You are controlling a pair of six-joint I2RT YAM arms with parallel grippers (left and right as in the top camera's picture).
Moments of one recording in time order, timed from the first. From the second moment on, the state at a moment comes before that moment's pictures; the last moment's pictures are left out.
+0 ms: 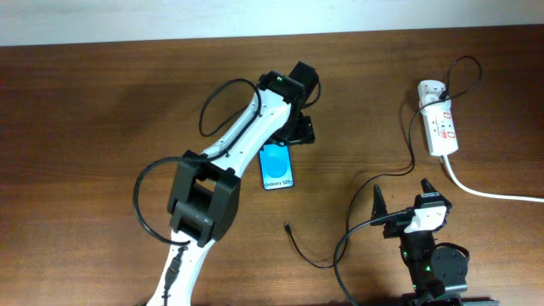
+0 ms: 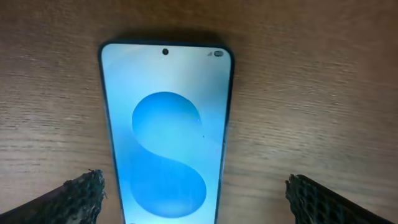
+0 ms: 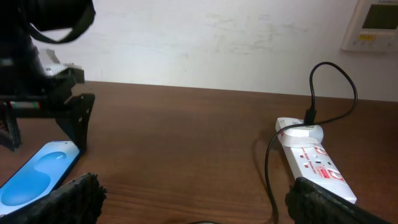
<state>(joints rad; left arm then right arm) -0.59 2.37 2.12 -1.25 -0.04 -0.70 0.06 0.01 0.01 -0.07 -0.01 -0.02</state>
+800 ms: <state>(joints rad) -0.55 2.43 2.09 -1.23 0.00 -0.58 0.06 0.01 0.01 -0.07 -0.01 -0.02</state>
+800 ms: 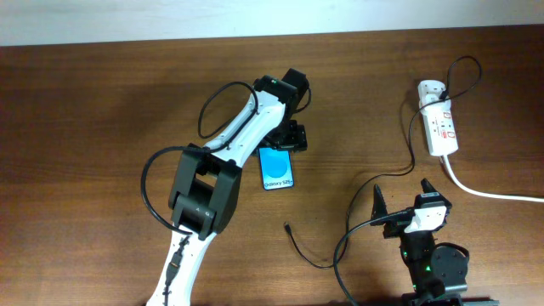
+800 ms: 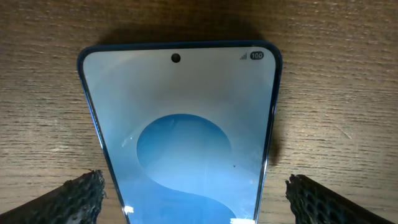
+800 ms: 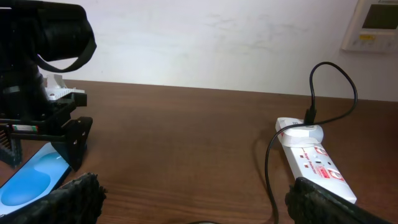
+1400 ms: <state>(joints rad) -0.54 2.44 2.04 -1.19 0.02 -0.58 0.06 0.01 0.01 -0.07 -0.01 -0.02</state>
